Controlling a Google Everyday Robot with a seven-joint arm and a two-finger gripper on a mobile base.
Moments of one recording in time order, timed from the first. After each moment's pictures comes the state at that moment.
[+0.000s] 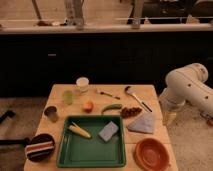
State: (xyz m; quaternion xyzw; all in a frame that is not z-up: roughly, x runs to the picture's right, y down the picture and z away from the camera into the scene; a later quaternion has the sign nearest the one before) arm 0.287 0.112 0.683 -0.28 0.02 0.02 0.96
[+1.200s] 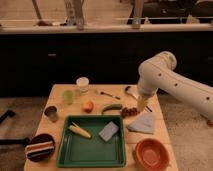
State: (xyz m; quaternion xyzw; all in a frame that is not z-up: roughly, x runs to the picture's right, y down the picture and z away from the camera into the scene) arm 0.180 0.042 0.720 -0.22 0.02 0.11 0.97
